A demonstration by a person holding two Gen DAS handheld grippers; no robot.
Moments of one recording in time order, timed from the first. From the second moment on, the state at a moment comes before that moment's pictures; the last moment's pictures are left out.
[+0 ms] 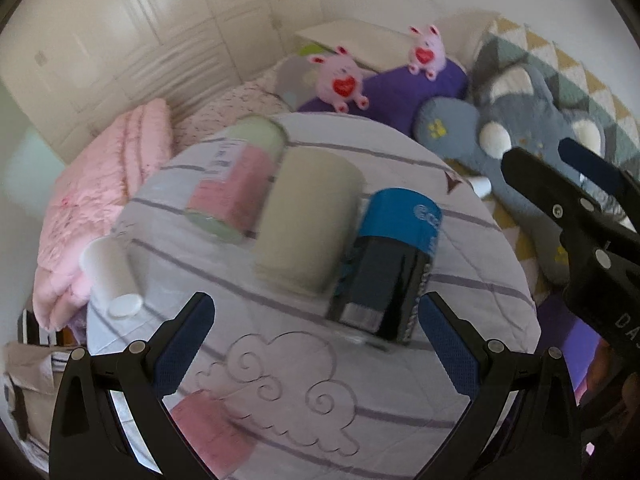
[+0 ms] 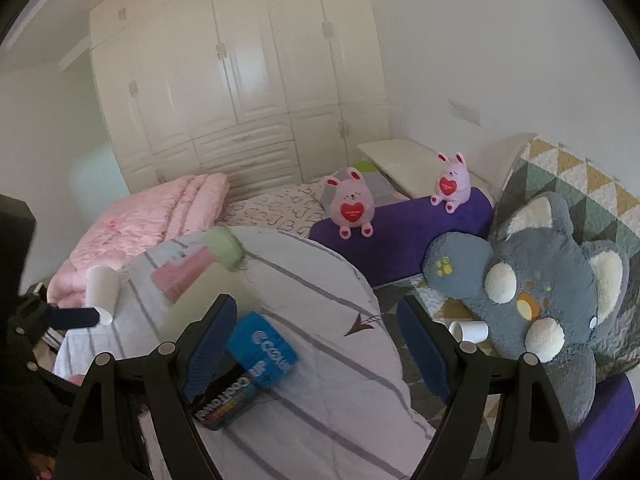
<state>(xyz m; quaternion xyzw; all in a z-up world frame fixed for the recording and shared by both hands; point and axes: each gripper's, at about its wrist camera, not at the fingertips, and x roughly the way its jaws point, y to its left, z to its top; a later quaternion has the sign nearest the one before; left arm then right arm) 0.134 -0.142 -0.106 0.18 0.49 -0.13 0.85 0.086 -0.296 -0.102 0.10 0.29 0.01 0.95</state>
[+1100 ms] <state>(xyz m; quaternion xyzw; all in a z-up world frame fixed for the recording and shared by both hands) 0.166 -0.178 -0.178 0.17 0.58 -0.16 0.78 0.112 -0.314 -0.147 0.11 0.36 0.00 0.93</state>
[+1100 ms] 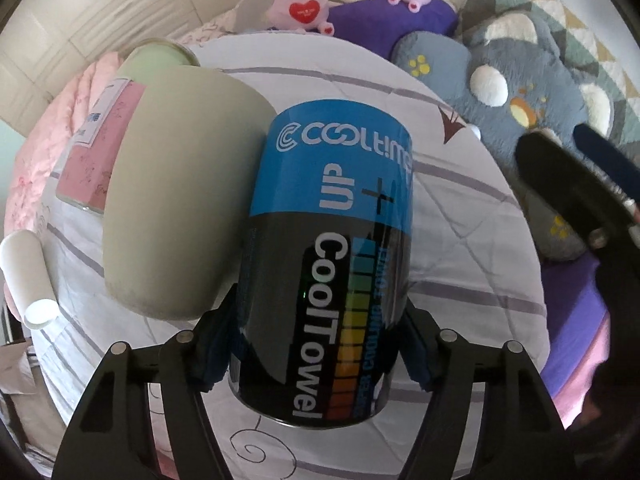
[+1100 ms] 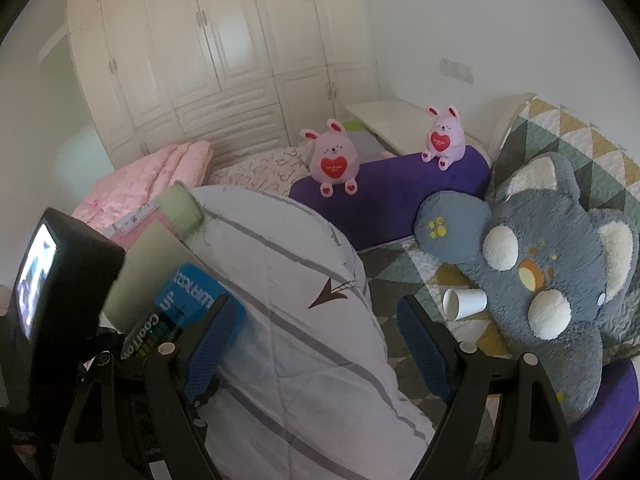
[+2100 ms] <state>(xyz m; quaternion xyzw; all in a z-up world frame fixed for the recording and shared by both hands) 0.078 -0.098 -0.082 0.10 0.48 -0.19 0.85 0.055 -0.242 -0.072 0.06 0.31 0.04 0.95</state>
